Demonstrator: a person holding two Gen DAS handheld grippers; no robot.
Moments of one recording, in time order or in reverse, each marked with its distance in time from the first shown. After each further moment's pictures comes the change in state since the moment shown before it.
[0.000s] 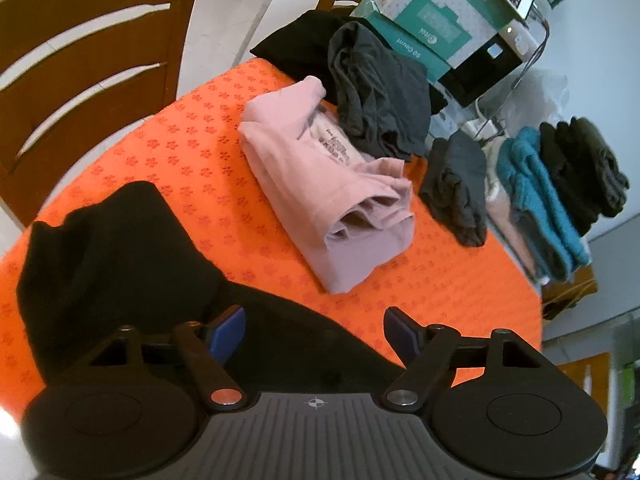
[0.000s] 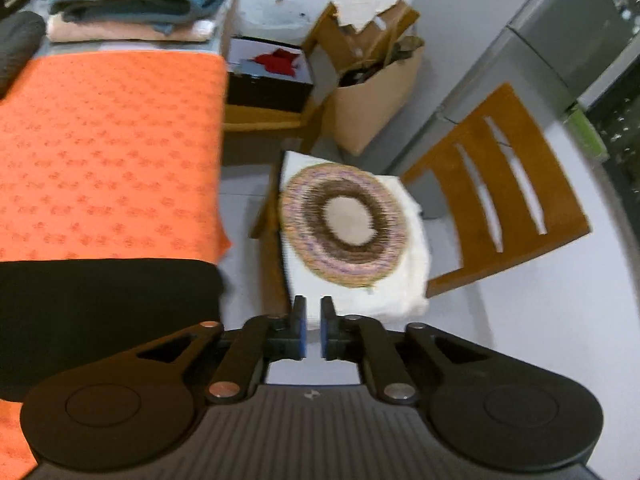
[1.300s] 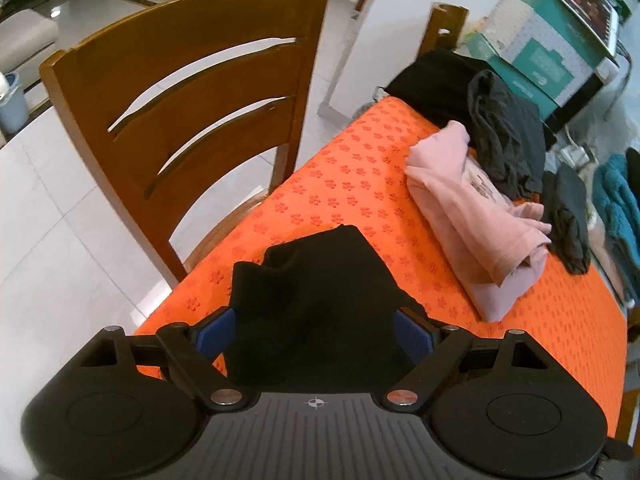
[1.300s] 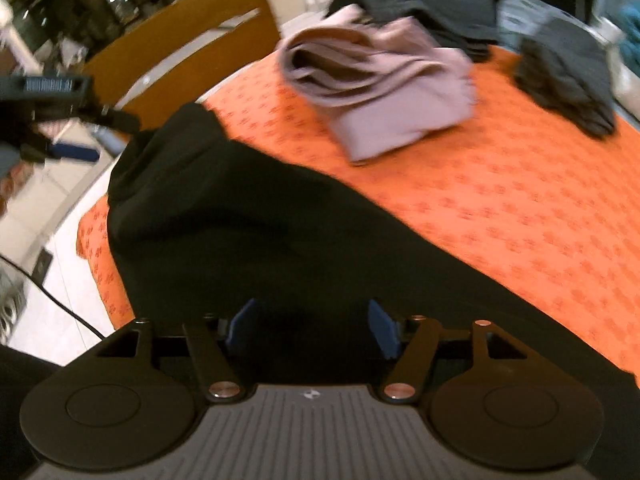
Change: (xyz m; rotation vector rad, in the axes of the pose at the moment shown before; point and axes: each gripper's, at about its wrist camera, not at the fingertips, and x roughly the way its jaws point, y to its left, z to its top) left arm -0.040 0.089 0.017 0.000 -0.046 0.230; right arm -0.140 0.445 -0.031 -0.601 -0.024 0.854
